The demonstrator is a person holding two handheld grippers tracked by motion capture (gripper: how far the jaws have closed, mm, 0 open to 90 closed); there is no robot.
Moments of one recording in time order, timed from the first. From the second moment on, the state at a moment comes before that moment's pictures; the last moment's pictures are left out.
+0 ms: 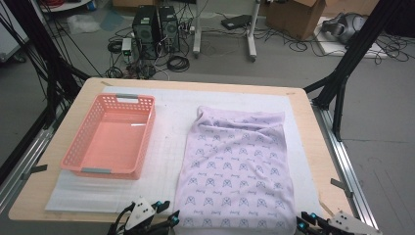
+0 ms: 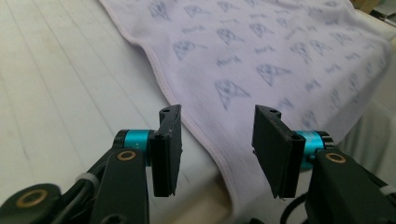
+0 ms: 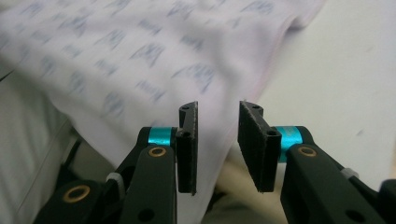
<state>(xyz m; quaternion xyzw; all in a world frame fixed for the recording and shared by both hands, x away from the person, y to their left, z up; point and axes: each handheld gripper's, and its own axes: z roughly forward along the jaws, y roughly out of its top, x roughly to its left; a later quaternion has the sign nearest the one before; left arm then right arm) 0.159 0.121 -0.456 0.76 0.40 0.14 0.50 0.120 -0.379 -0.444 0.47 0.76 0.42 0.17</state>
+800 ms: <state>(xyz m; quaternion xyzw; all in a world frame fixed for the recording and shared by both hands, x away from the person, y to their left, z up) 0.155 0.138 -0.460 0.77 0.41 0.13 0.46 0.132 -0.355 -0.449 0.43 0.80 0.39 0.15</state>
